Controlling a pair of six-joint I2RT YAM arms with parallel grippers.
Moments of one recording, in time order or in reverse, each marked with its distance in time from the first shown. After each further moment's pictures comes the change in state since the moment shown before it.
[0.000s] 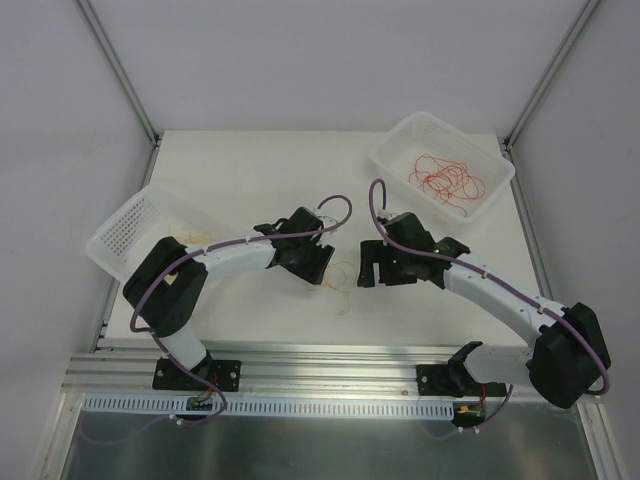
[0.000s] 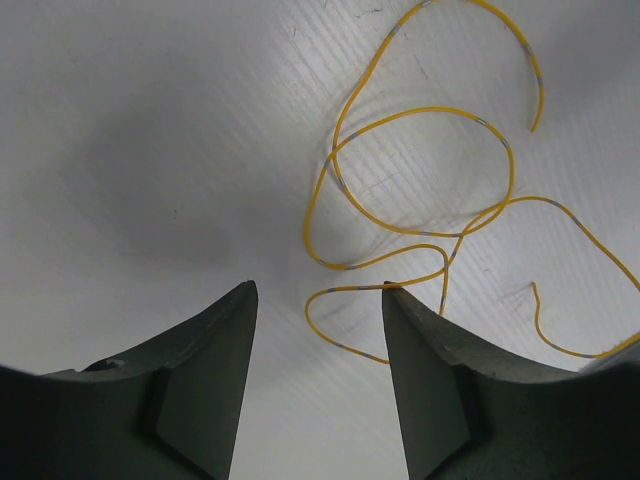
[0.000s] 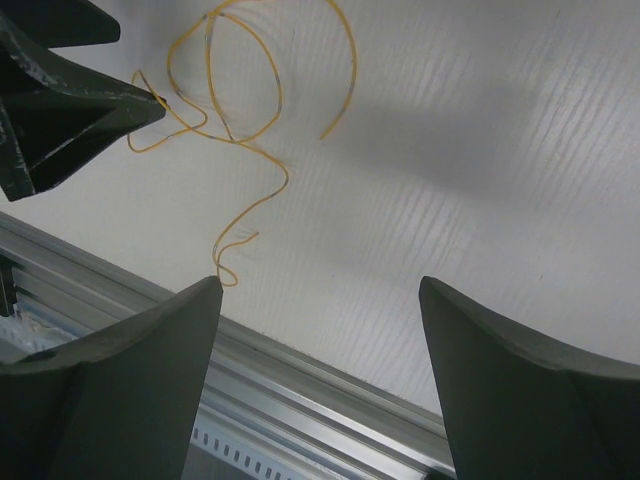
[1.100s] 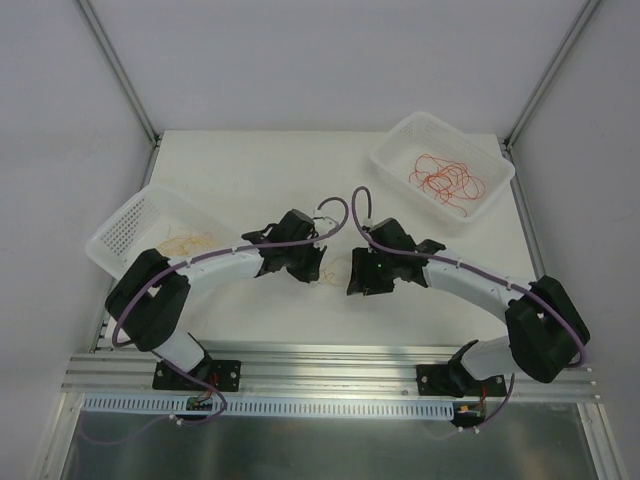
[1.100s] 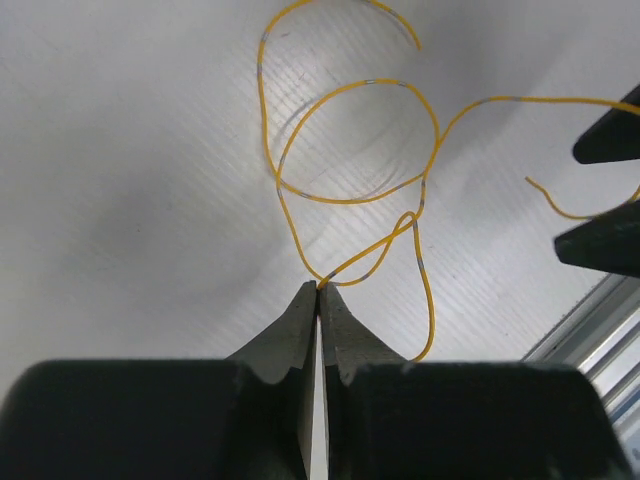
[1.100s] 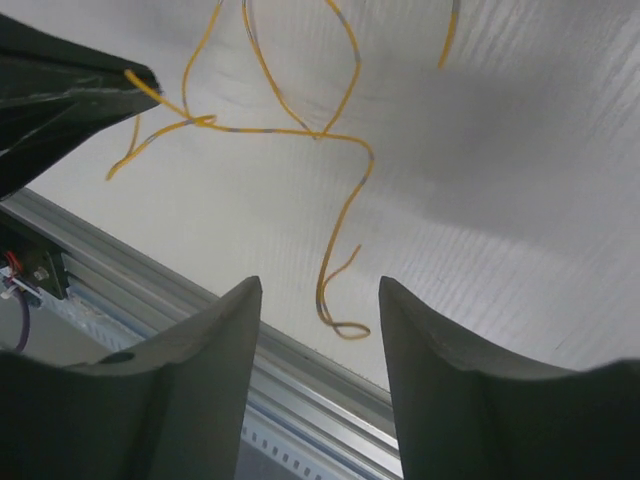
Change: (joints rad) left arm 0.000 -0.077 -0.097 0.130 0.098 0.078; right arm 0.043 0.153 -0.040 0.148 -0.143 0.113
